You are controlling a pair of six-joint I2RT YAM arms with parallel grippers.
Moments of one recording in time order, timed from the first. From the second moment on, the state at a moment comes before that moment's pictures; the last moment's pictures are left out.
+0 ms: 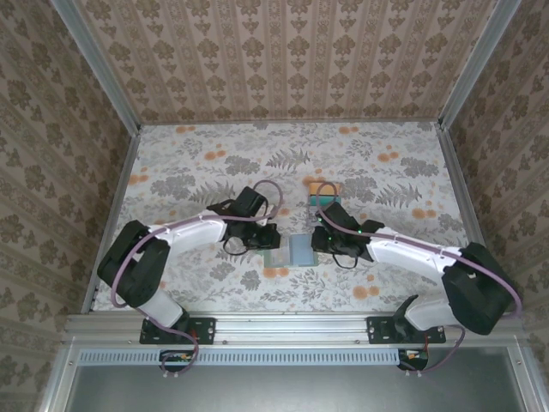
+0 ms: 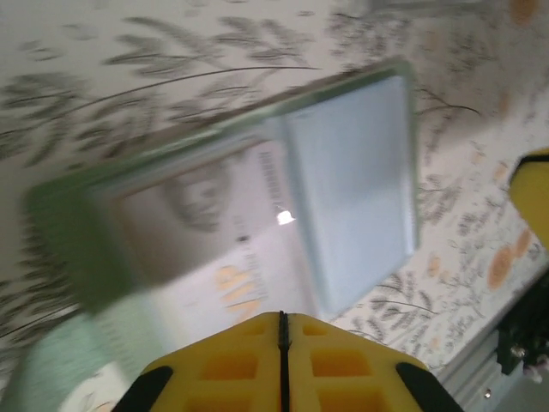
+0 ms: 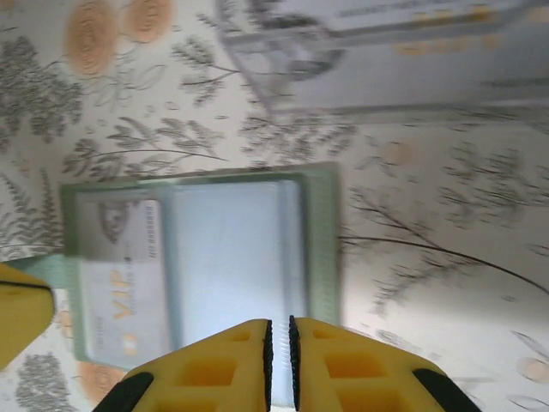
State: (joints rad) left arm -0.71 1.57 0.85 -0.40 0.45 -0.59; right arm 0.71 1.39 0.75 -0.36 0.01 0.82
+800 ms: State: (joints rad) left arm -0.68 1.56 0.76 -0.41 0.41 -0.59; right arm 0.76 1.66 0.86 -0.24 -0.21 0.82
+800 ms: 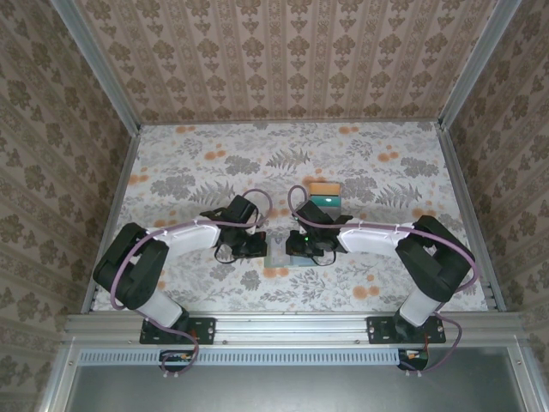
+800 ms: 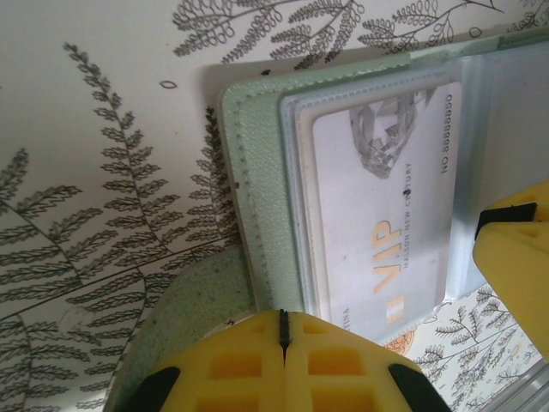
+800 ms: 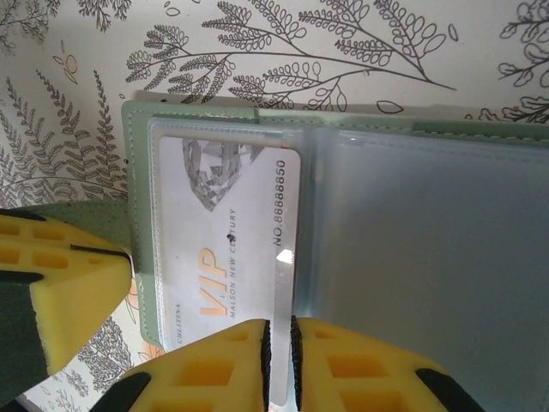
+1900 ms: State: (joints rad) left arm -0.71 1.62 0.80 -0.40 0.41 -0.59; right arm 0.73 1.72 0.86 -0.19 -0.28 0.84
